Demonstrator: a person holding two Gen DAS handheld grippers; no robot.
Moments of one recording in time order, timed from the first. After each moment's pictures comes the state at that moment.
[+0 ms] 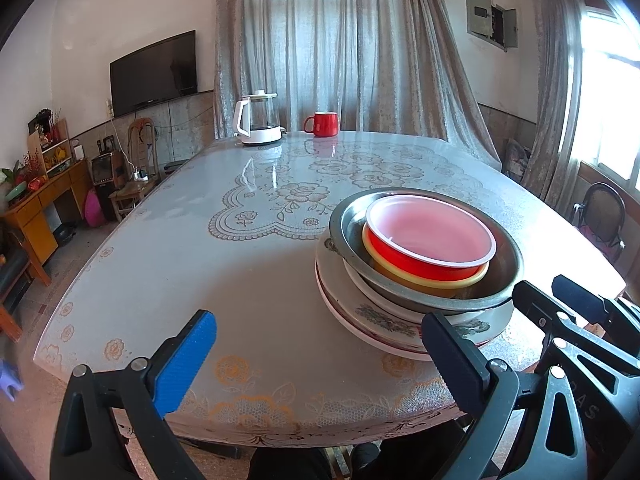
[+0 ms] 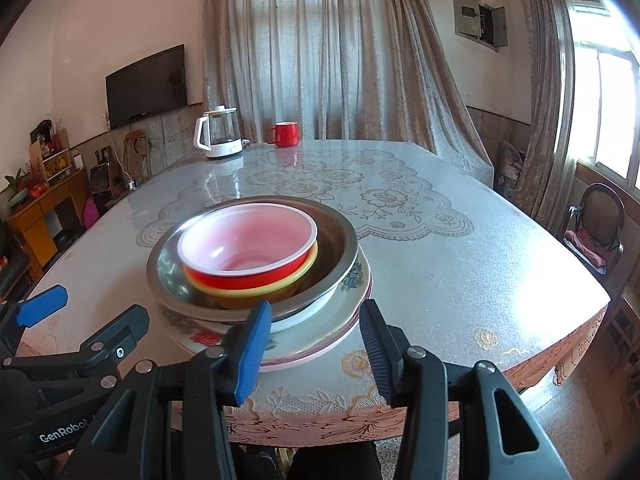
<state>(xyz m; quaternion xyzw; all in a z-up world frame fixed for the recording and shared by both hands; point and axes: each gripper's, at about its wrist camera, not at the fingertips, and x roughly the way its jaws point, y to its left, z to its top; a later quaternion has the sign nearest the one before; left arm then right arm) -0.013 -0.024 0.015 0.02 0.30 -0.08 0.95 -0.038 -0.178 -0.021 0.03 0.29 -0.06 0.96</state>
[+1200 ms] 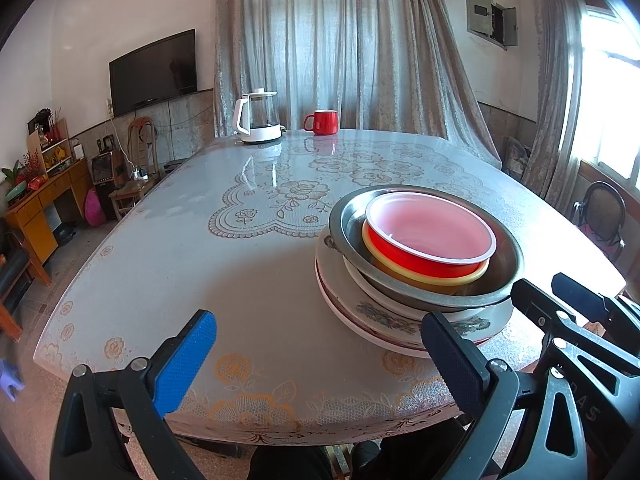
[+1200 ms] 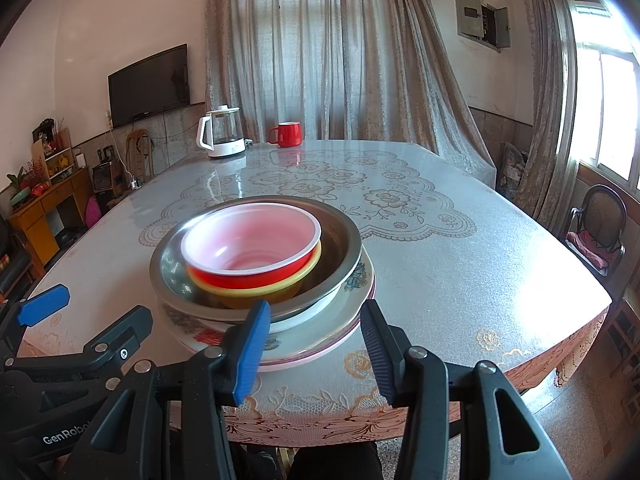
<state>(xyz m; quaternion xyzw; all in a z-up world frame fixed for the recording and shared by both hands) -0.012 -0.025 0.014 0.02 0.31 -0.07 0.95 -0.037 -0.177 -0.021 0.03 0.29 -0.06 0.96</state>
